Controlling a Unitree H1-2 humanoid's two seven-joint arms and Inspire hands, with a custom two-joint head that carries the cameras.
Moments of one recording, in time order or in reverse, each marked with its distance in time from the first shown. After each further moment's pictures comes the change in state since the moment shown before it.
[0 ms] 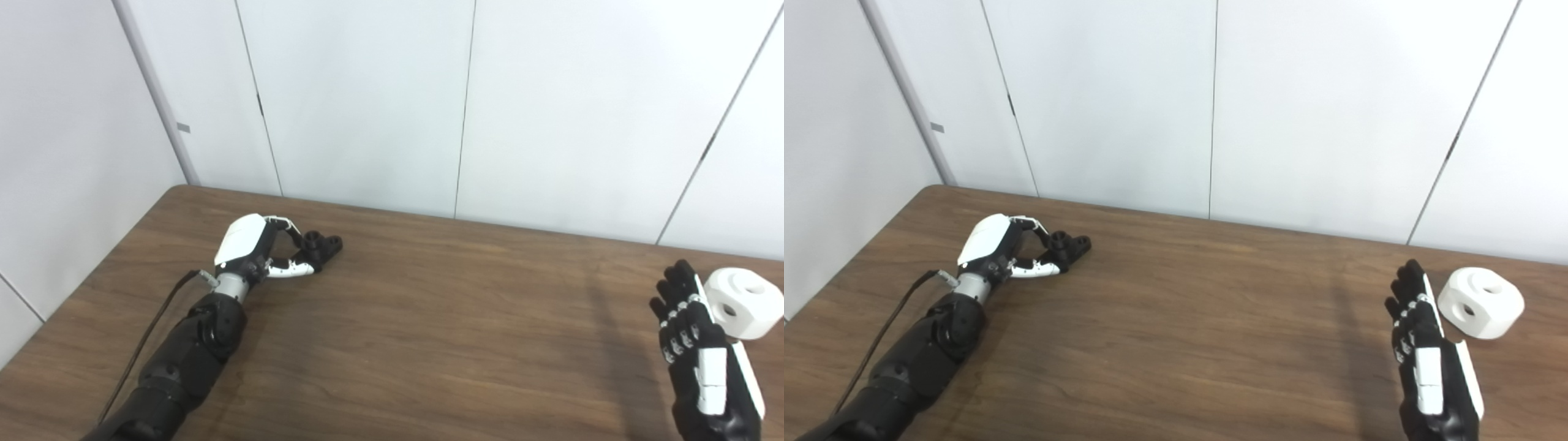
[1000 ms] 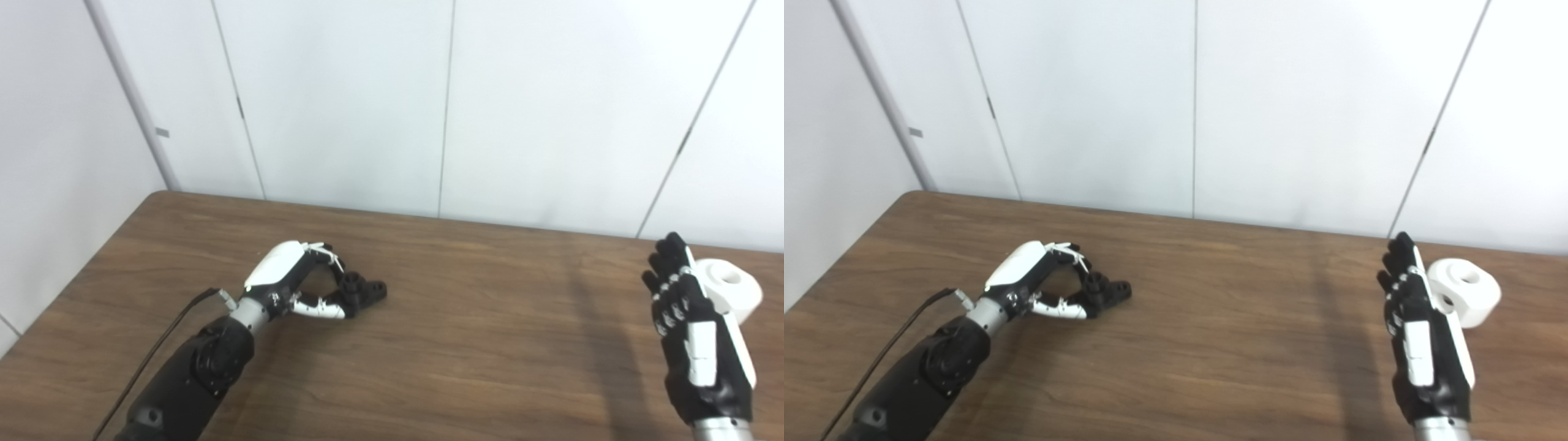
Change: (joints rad) left arm 0.144 -0.022 -0.052 -0.390 -0.044 0.002 -0.318; right arm -0.045 -0.023 -0.005 -0.032 -0.013 0.026 -0.017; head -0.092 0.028
